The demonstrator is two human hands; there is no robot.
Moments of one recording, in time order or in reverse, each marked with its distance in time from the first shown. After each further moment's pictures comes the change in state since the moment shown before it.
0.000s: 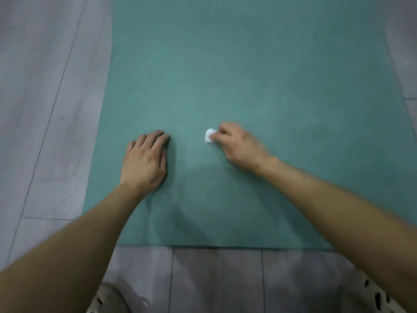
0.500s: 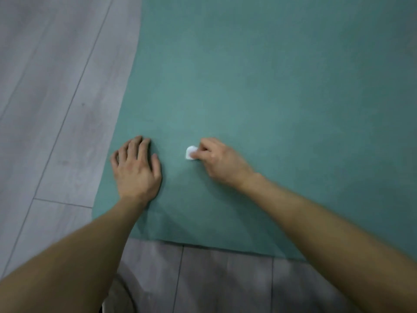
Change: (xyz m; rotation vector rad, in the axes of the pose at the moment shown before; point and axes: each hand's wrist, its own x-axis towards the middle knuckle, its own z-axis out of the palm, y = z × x) left_hand -0.049 -0.030 0.020 -0.032 0.132 -0.428; right_hand 0.023 -0.071 0.040 0.108 -0.077 -0.103
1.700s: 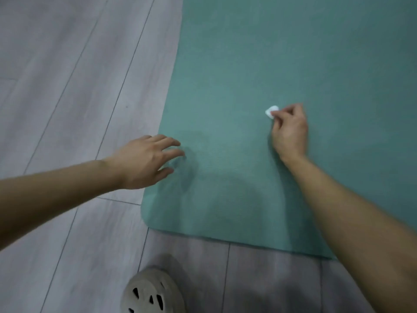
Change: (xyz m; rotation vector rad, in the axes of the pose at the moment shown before) left_hand 0.073 -0.088 -0.110 0.123 -0.477 0.914; right_hand 0.028 0.051 -0.013 -0.154 0.396 0.740
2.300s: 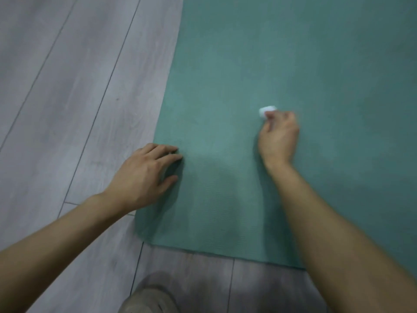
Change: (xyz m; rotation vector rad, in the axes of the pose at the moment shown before) left_hand 0.002 0.007 0.061 -0.310 0.197 -0.275; right_hand -0.009 -0.060 0.019 -0.027 0.057 0.166
